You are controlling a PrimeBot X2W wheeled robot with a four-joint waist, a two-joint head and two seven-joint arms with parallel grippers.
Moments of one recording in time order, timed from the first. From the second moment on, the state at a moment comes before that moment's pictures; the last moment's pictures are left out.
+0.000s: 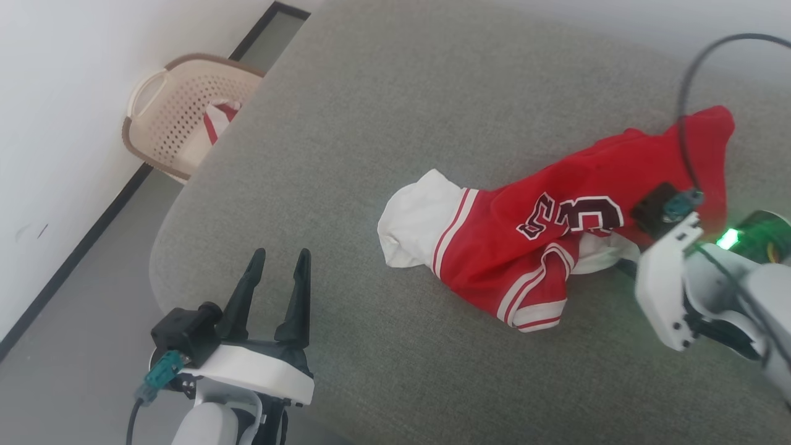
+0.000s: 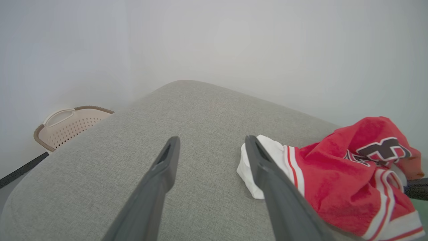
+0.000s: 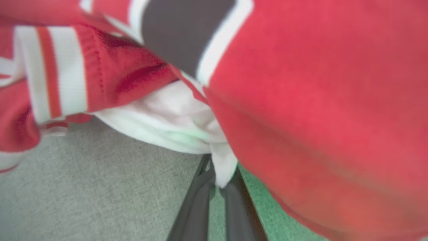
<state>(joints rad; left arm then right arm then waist) -0.15 0.05 -0.10 0.21 -0.38 -0.13 -0.26 -0.67 -0.69 0.82 0.31 0.72 0.13 0.52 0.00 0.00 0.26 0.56</state>
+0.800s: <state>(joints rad) -0.19 0.14 -0.07 0.26 -0.37 -0.13 -0.26 -0.20 -0.79 0.30 0.14 0.75 0.13 0.41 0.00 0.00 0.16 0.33</state>
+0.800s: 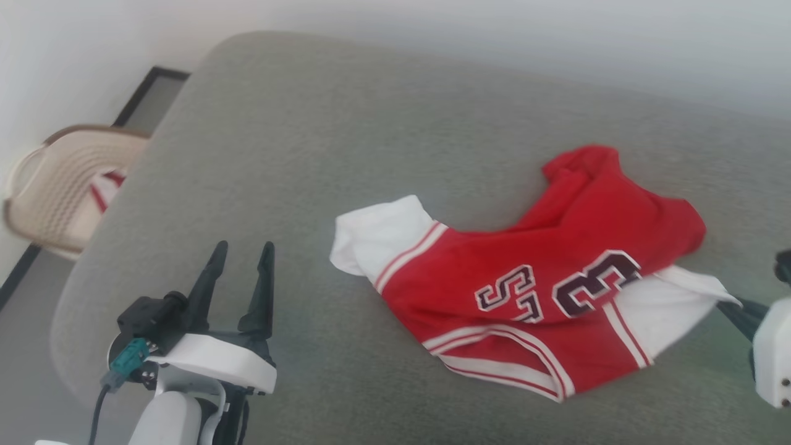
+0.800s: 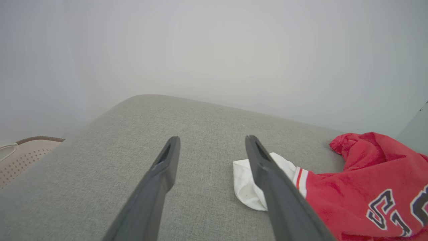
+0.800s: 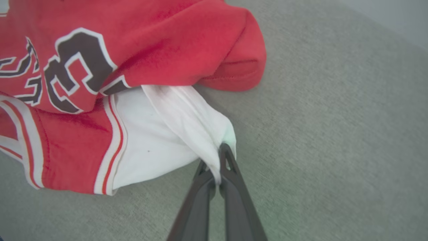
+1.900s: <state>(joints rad) -0.17 0.34 -0.21 0.26 -0.49 -0.13 -0.10 -0.27 -0.67 0.33 0.40 0.70 0.13 0.11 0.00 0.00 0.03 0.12</state>
